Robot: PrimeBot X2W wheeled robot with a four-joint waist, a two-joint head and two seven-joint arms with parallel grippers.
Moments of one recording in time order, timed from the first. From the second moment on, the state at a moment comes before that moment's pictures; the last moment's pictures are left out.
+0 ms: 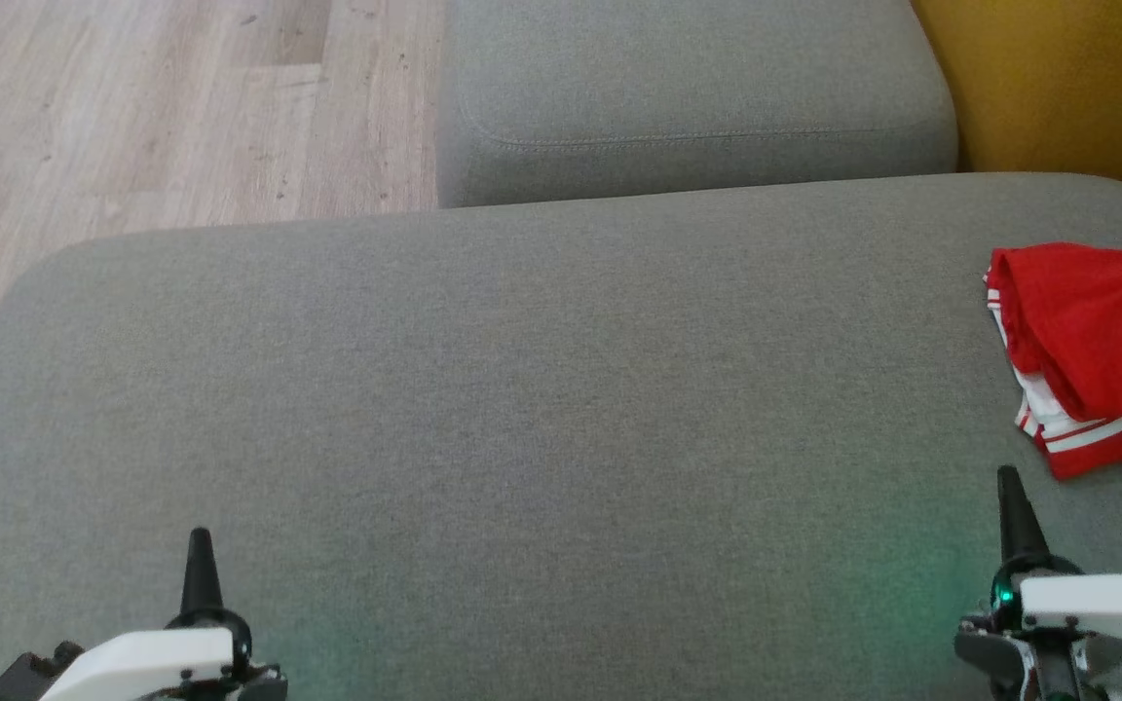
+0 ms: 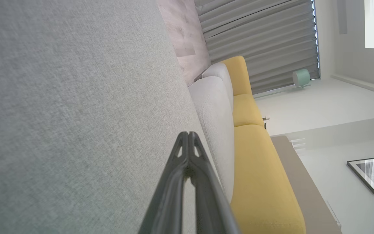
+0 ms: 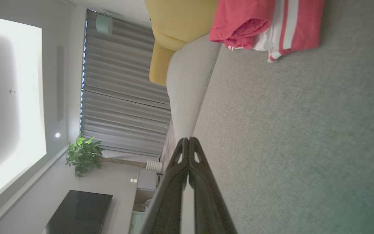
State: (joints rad) left arm 0.04 0.06 0.00 0.26 -1.34 -0.07 0.02; right arm 0.03 -0.05 -0.07 0.29 1.31 0.13 0.03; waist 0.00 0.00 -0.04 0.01
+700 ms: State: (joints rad) left arm -0.04 0.06 0.04 0.27 -1.58 -0.12 0.08; right arm -0.04 -0.05 -0.11 0.28 1.56 0.13 0.08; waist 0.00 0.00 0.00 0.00
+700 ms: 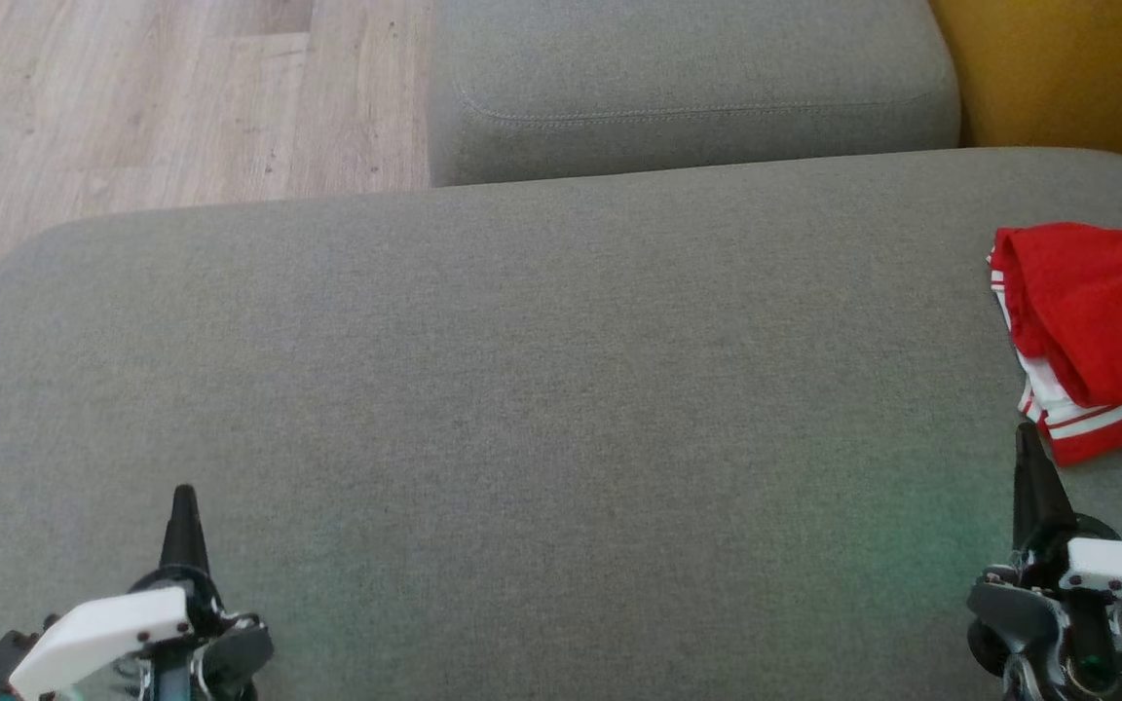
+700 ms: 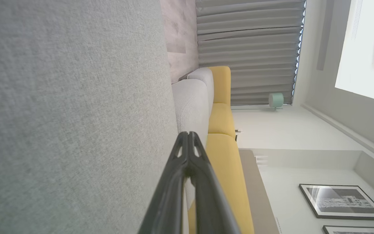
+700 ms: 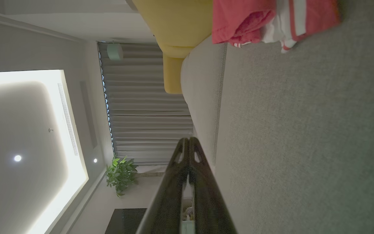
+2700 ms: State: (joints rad) left arm -0.06 0.05 0.07 0.27 -1.63 -0.12 0.10; right arm -0.06 -0.05 -0.13 0.28 1.61 0.13 0.11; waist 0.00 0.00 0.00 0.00
